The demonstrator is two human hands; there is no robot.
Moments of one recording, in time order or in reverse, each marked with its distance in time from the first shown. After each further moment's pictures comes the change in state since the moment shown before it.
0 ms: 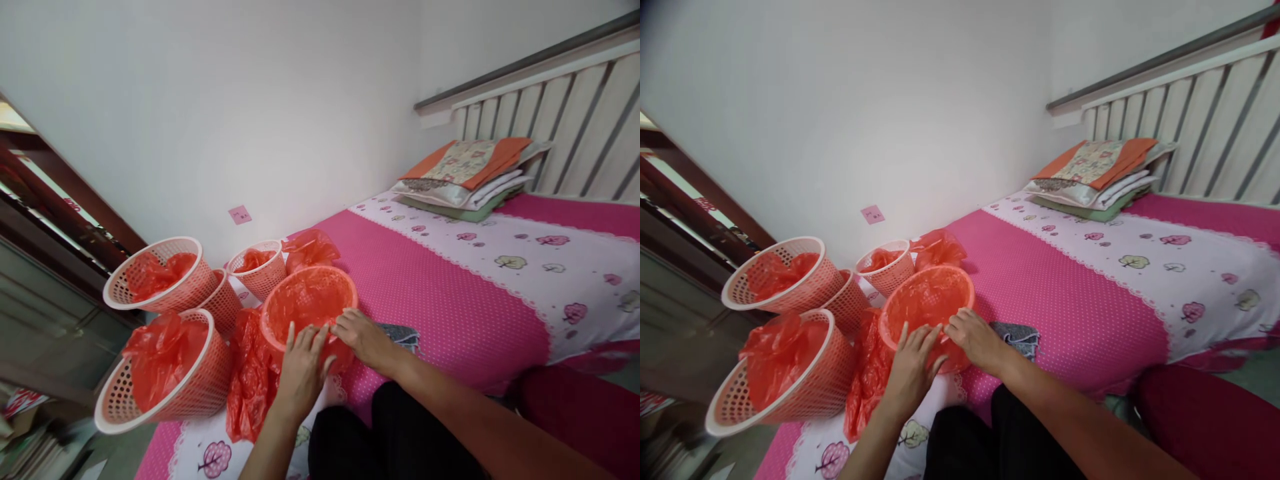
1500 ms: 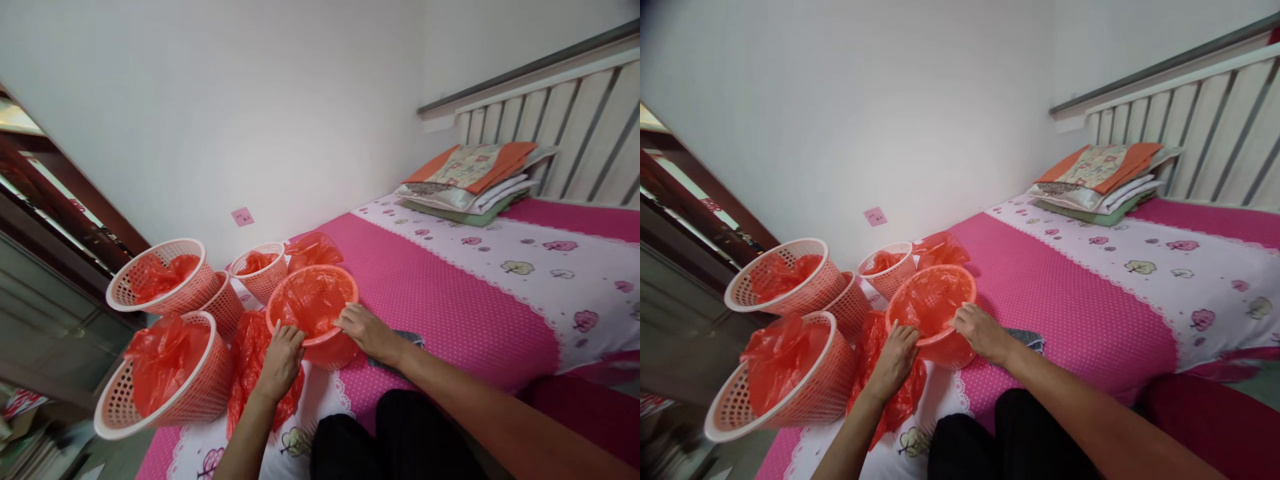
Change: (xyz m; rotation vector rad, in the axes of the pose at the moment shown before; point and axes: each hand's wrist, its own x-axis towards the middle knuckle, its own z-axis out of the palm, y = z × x) left_hand 0.006 -0.065 0.001 -0.098 -0.076 0.017; right_hand 0.008 0.033 0.007 0.024 0.078 -0.055
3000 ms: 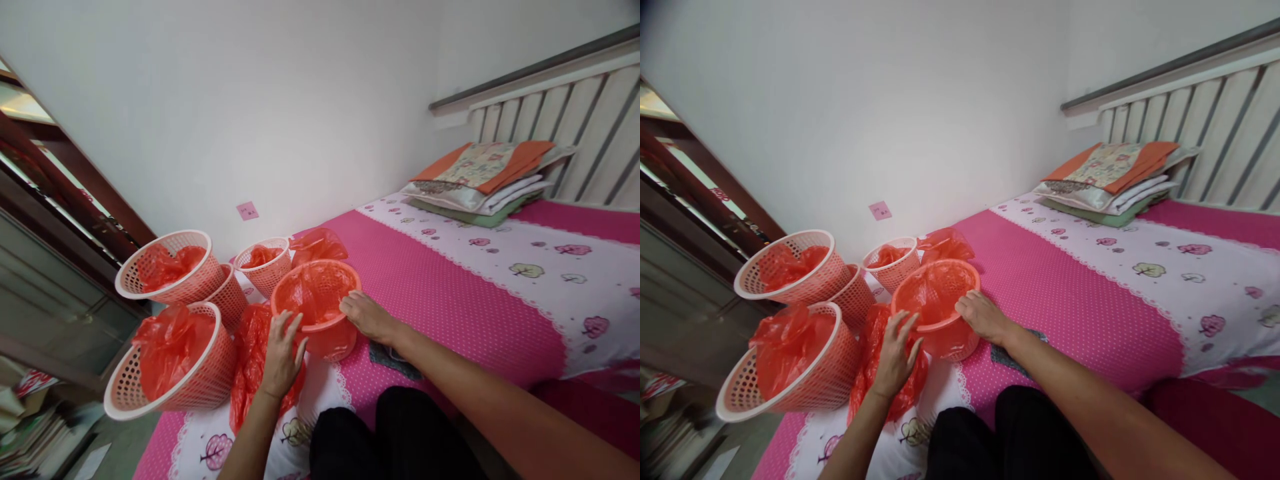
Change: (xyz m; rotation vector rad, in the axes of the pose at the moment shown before) left_hand -0.026 -0.001 0.024 -0.180 0.293 -0.202; right_hand 0.016 0.029 0.016 -0.133 -0.113 -0.009
